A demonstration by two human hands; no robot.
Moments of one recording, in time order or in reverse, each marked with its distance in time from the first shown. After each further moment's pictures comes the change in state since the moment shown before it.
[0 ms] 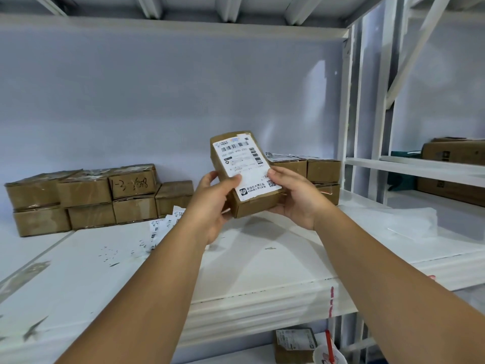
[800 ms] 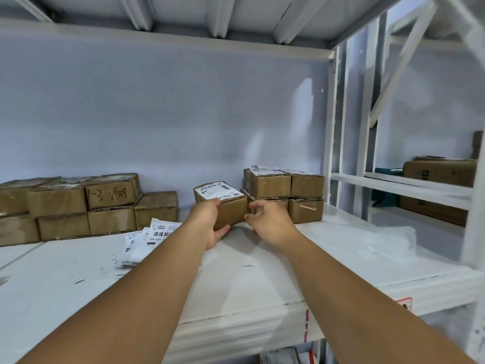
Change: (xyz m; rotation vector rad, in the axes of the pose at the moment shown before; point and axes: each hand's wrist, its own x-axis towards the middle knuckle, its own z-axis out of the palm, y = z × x) left_hand 0.045 -0.024 0.025 -0.034 0.280 -0.221; right_hand 0.024 0.035 -0.011 -0.941 0.251 -0.086
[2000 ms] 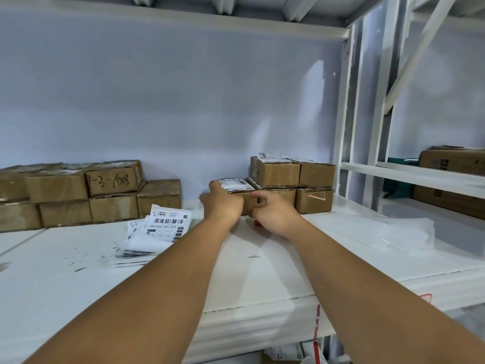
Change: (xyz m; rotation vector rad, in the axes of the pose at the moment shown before) left_hand 0.010 -0.015 0.015 0.705 0.108 0.429; right_hand 0.003 0.000 0.002 -0.018 -0.130 0.022
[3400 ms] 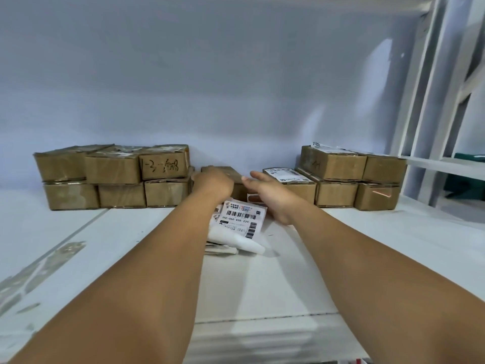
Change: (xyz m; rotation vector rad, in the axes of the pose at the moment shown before) left_hand 0.065 -0.040 -0.104 0.519 0.015 -0.013; right_hand 0.046 -0.065 0.094 0.501 -0.227 0.107
